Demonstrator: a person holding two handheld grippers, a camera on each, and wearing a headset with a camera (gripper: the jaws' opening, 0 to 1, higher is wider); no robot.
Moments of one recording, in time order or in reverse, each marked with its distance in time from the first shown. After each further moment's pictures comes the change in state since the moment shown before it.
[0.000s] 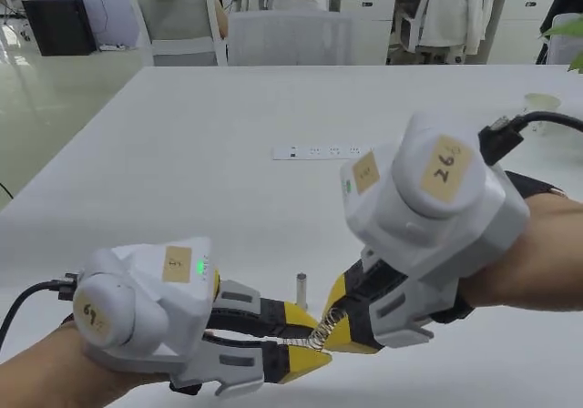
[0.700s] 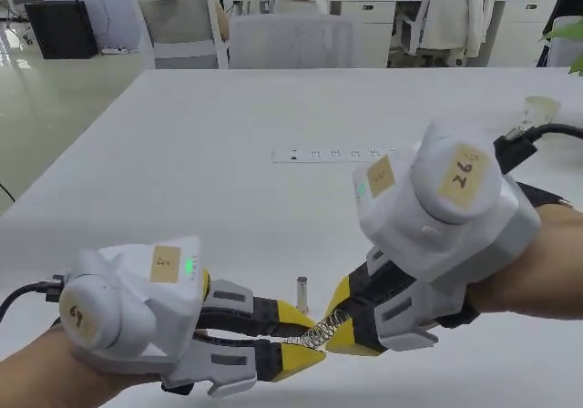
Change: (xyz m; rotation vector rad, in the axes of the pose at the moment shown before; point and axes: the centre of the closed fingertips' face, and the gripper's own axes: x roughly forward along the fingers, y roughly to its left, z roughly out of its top) left arm -0.008 0.003 0.002 0.004 -0.011 0.016; right arm 0.001 -0.001 0.000 0.012 -0.039 -0.006
